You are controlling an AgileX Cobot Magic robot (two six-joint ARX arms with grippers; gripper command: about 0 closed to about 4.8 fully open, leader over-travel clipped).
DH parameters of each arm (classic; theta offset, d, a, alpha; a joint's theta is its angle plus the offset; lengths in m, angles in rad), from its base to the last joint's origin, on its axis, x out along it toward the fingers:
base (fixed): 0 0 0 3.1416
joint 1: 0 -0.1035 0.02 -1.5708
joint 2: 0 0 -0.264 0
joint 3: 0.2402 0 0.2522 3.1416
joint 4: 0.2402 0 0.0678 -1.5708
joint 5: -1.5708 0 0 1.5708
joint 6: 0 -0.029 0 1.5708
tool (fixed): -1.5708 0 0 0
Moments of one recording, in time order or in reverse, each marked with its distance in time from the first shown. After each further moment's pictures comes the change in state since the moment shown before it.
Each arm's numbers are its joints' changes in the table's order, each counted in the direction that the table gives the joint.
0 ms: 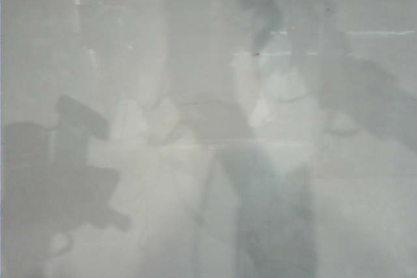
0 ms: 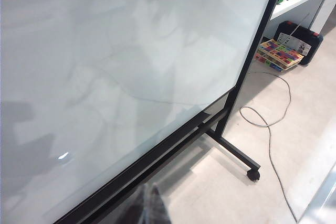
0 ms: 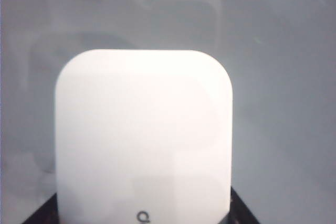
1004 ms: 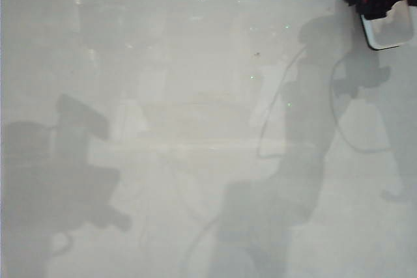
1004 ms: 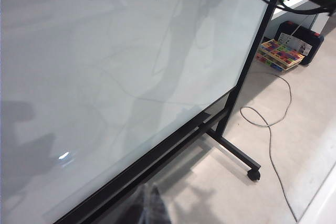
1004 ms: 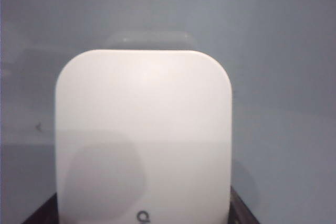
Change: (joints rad) left arm 0.000 0.000 0.000 0.000 0.000 0.000; right arm 0.620 -0.016 -0.636 -0.967 -0.569 -0.426
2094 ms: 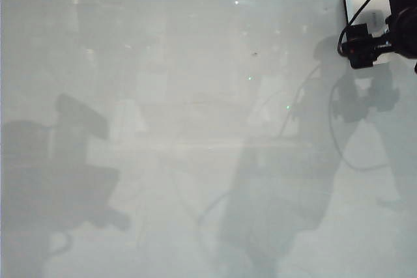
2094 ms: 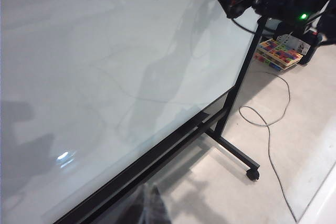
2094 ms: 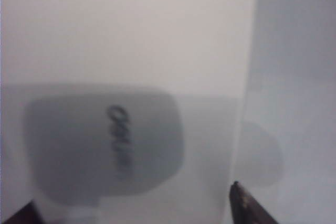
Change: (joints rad) left arm 0.000 0.000 0.000 0.000 0.000 0.000; right arm 0.043 -0.198 -0.001 -0.080 -0.043 -0.044
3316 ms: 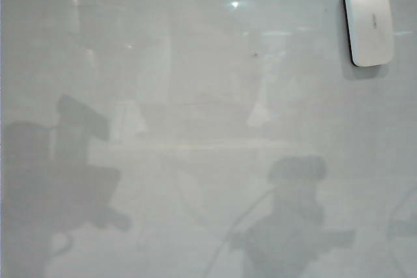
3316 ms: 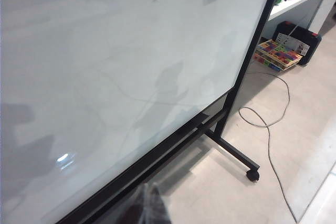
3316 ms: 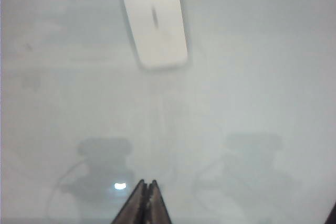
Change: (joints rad) left arm 0.000 0.000 0.002 -0.003 0.001 0.000; right arm -0.011 1.458 -0.266 1.299 -0.069 -0.192
